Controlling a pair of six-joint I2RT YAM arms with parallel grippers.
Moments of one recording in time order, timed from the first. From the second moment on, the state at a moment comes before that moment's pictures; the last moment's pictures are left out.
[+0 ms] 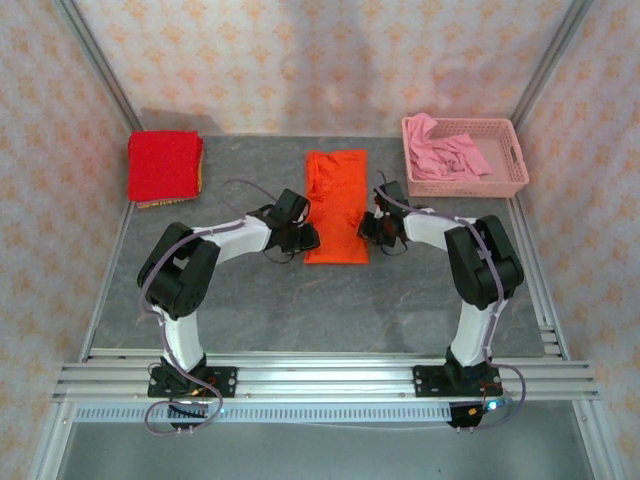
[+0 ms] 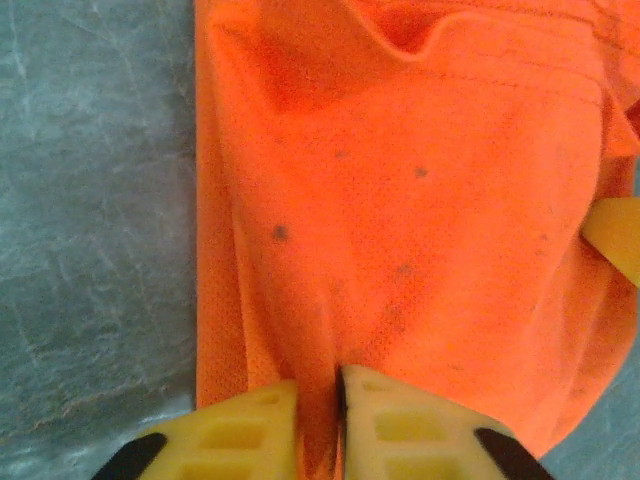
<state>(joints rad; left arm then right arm) -0.50 1.87 1.13 -0.29 0.21 -0.75 0.38 1.87 1.08 -0.26 -0.25 0.64</state>
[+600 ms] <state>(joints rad) -0.63 1.59 0.78 -0.28 0.16 -0.86 0.50 1.57 0.78 -0.25 -0.24 0.73</state>
